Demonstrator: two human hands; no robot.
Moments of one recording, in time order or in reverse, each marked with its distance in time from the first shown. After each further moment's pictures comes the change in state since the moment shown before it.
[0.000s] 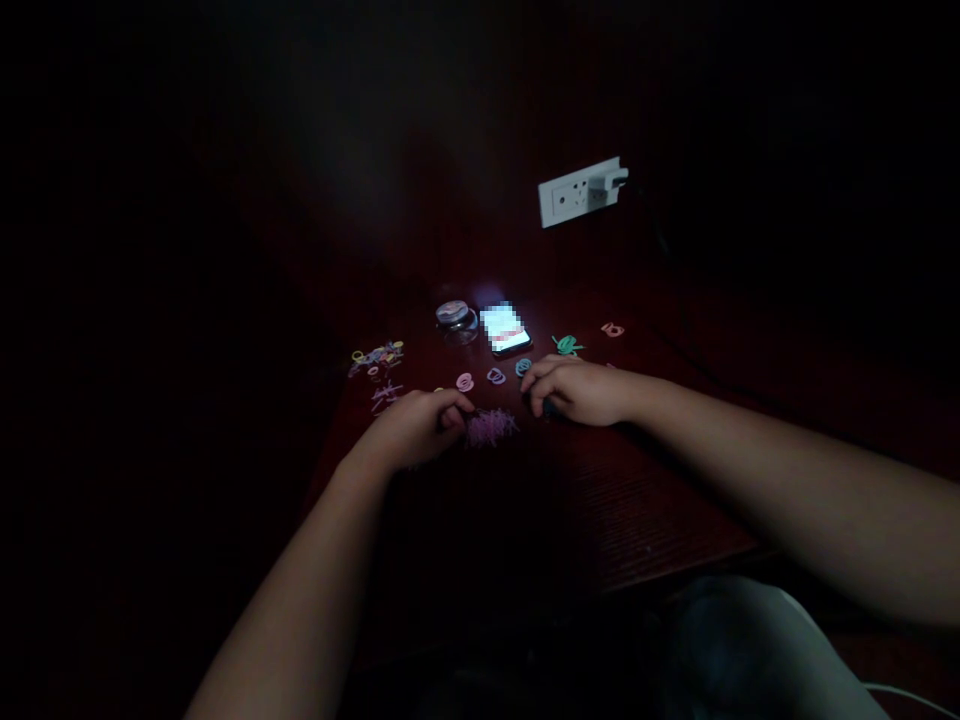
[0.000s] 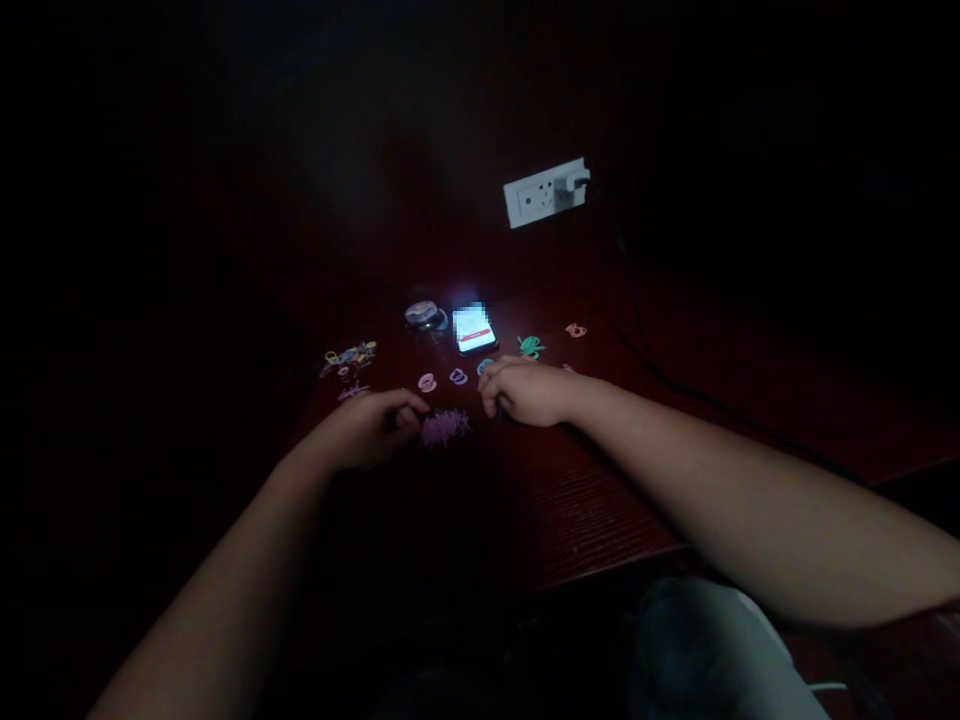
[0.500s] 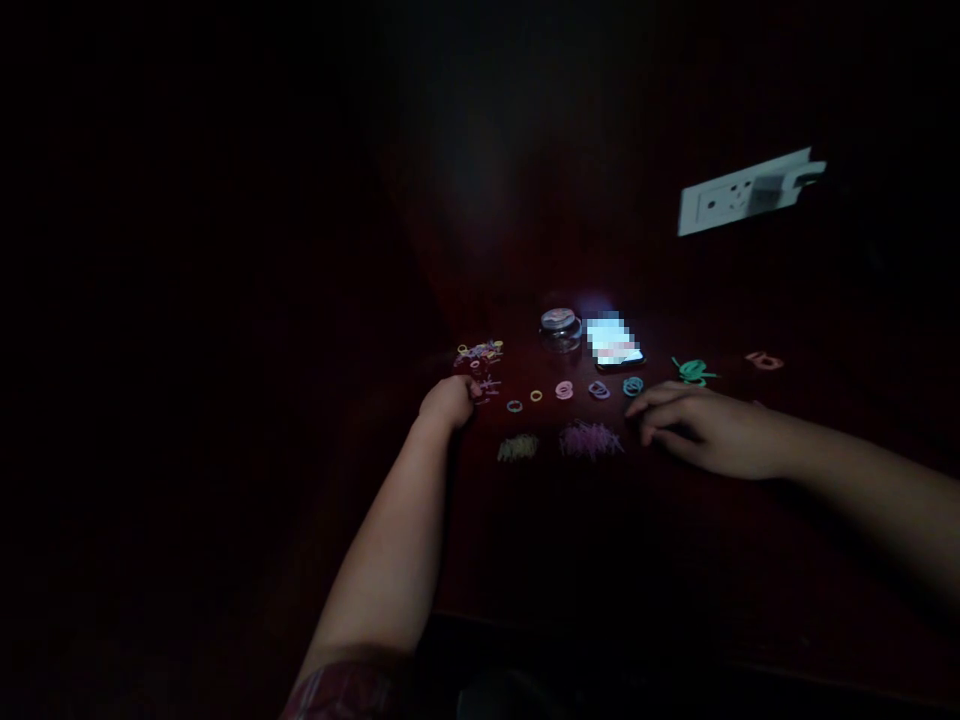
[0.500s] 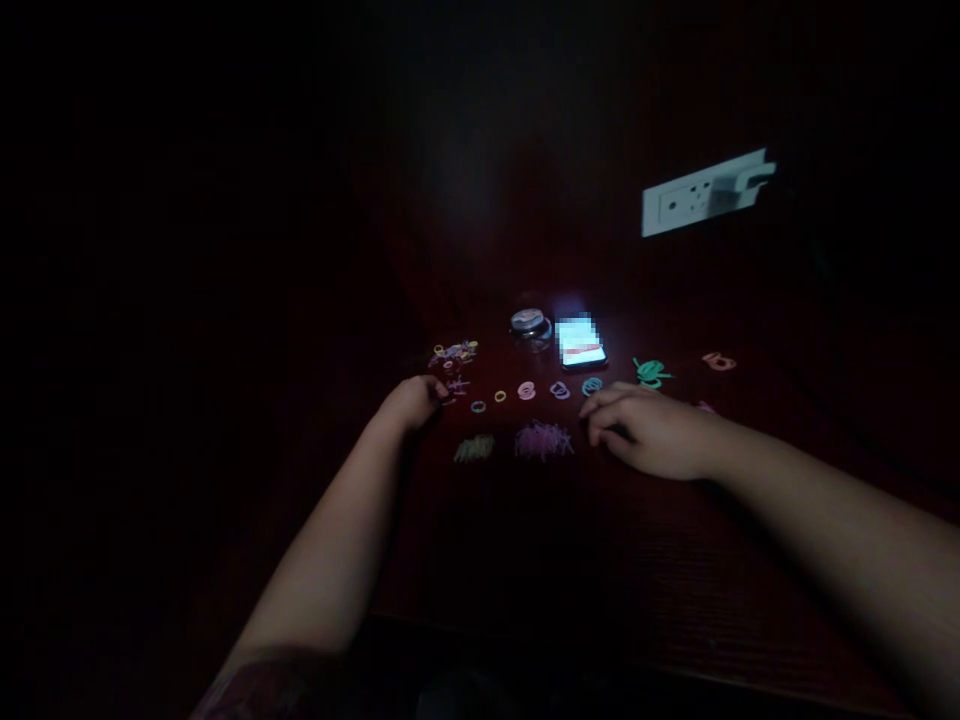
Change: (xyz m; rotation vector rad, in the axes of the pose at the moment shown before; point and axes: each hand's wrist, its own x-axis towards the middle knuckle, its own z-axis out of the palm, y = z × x) left_hand -0.025 -0.086 -0.033 0.167 0.254 -0.703; right_hand -0.002 0.007 0.007 0.107 0.109 -0.077
